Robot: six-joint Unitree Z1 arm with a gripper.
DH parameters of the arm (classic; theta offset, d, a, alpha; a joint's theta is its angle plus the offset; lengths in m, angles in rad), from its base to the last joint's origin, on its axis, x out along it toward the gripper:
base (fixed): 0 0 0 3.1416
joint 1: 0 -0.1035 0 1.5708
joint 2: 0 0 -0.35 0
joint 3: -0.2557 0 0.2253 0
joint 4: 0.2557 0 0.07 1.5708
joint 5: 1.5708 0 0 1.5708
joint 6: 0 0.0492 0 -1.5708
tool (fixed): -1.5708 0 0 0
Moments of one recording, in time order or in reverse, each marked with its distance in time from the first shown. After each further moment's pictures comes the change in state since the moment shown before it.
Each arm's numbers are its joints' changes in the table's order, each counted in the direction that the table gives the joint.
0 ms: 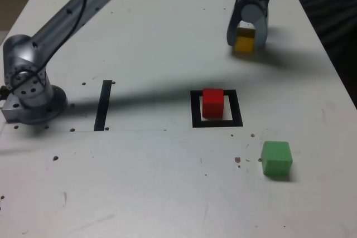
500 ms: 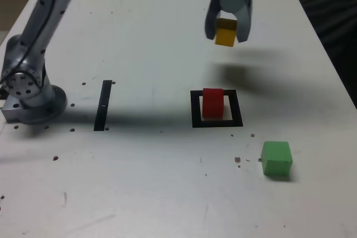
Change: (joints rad) arm 0.127 -0.341 0.418 -0.073 -0.002 -0.165
